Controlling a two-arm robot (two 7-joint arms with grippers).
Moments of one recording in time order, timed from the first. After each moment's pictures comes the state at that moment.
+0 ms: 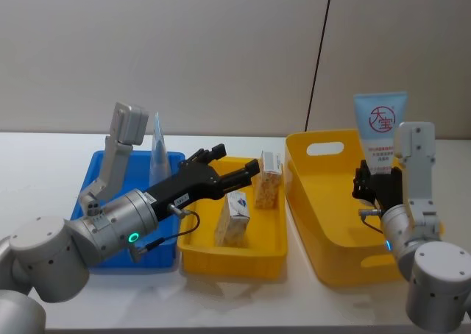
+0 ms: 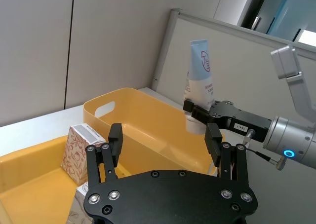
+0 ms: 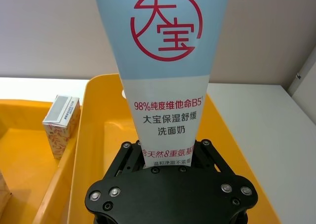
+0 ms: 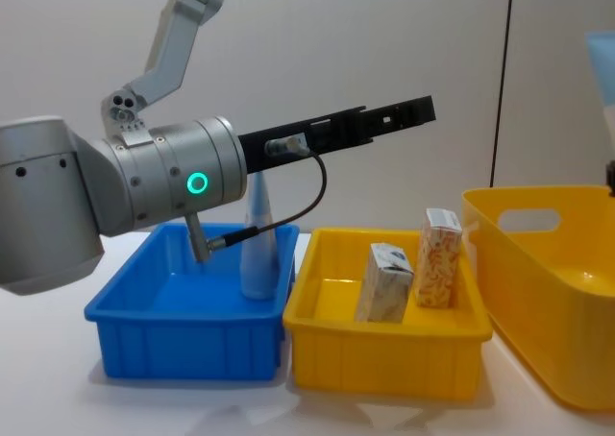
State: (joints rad) left arm -0.60 0.14 0.42 -1.17 -0.60 0.10 -0.69; right arm 0.30 0.12 -0.13 -1.50 0.05 0.32 -0.15
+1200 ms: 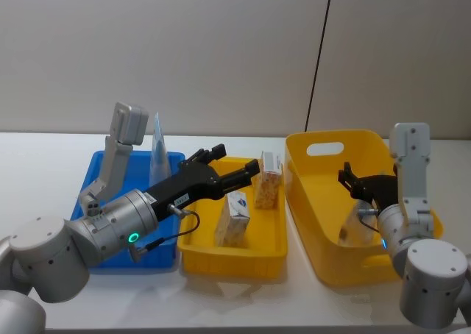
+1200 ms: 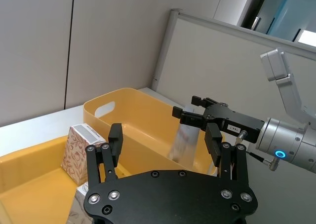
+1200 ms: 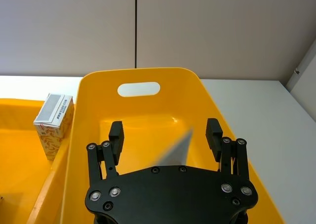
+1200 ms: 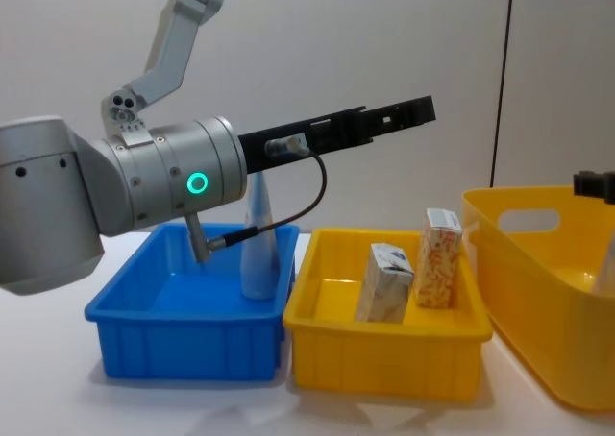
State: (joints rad) left arm -0.60 0.14 0.42 -1.17 -0.60 0.10 -0.69; right arm 0.33 0.09 -0.12 -1.44 0.03 0.31 -0.17
